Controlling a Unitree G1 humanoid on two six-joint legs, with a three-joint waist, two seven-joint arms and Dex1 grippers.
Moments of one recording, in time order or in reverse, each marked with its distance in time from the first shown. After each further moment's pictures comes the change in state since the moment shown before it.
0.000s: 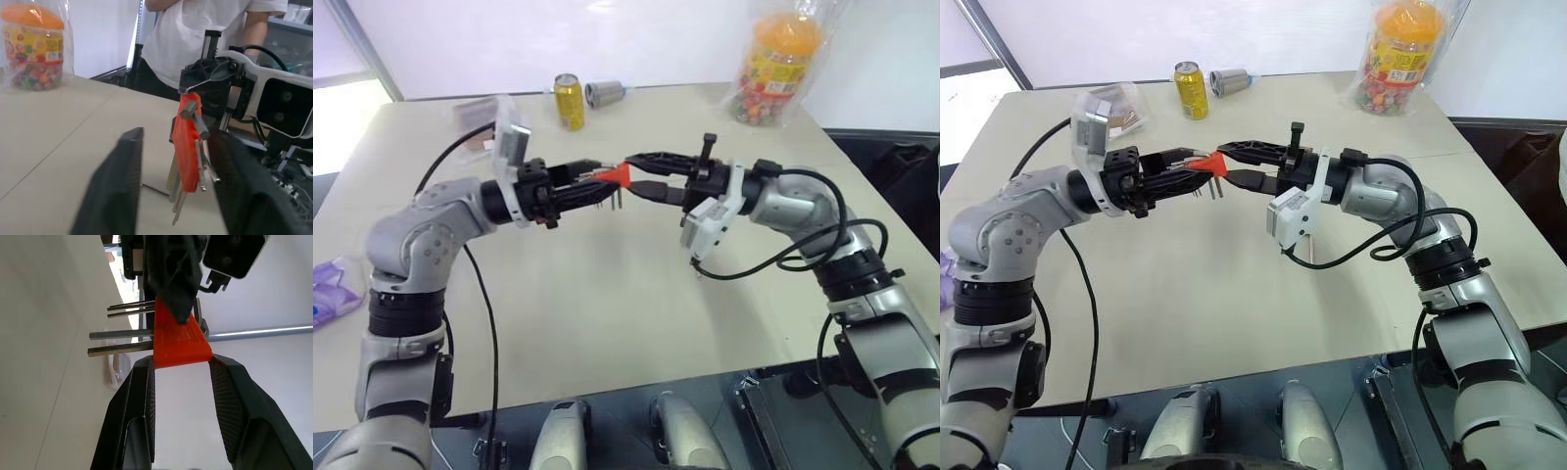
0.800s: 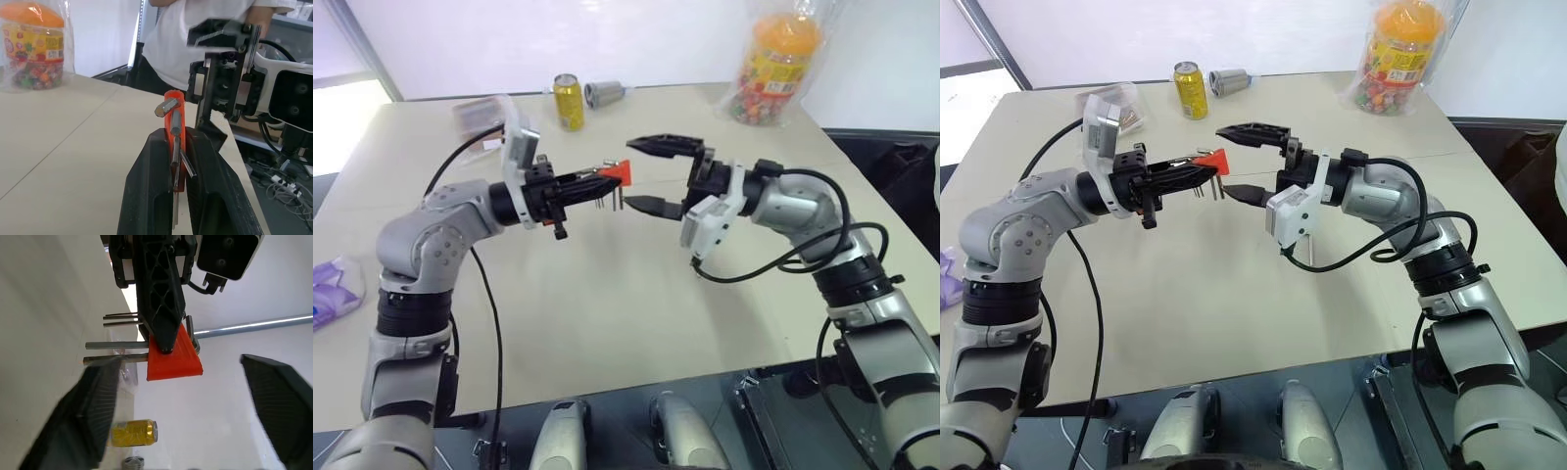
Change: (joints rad) left arm 0.000 -0.016 -0.008 0.000 0.023 -0.008 0.013; right arm 0.033 0.004 -0.014 -0.061 0.058 0.072 0.070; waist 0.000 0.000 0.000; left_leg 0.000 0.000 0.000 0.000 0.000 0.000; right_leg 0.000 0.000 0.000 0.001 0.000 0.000
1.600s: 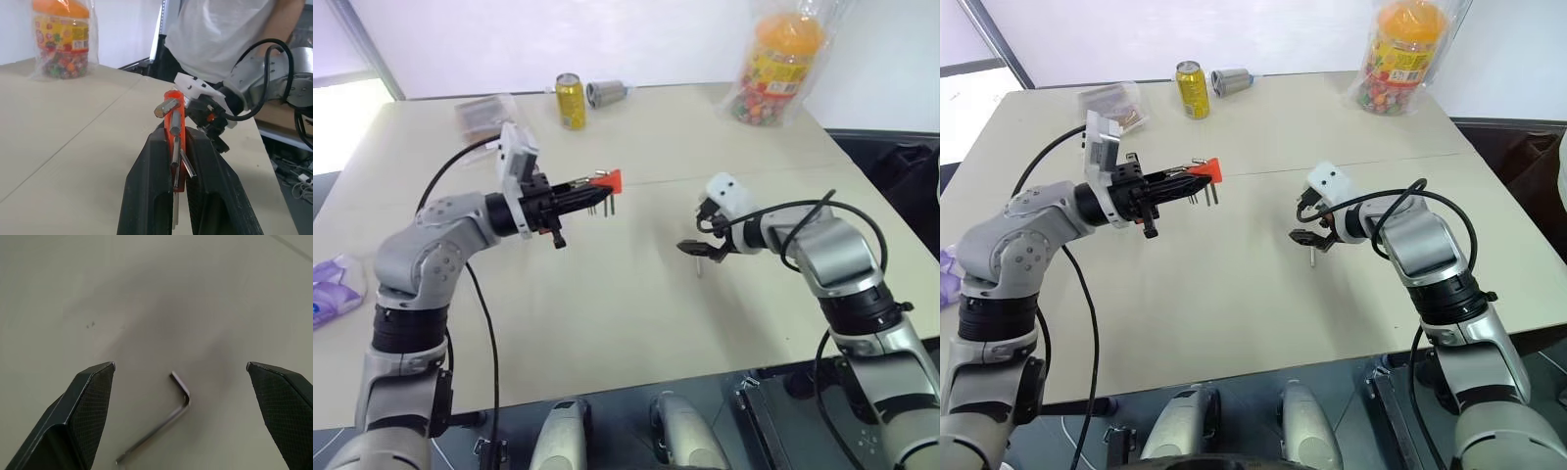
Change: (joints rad) left arm 0.088 0.013 0.005 -0.061 0.043 -0.042 0.063; right arm 0.129 0.011 -0.063 -0.322 0.348 1.945 0.142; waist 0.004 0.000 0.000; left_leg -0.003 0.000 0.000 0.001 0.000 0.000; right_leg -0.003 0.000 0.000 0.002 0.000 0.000
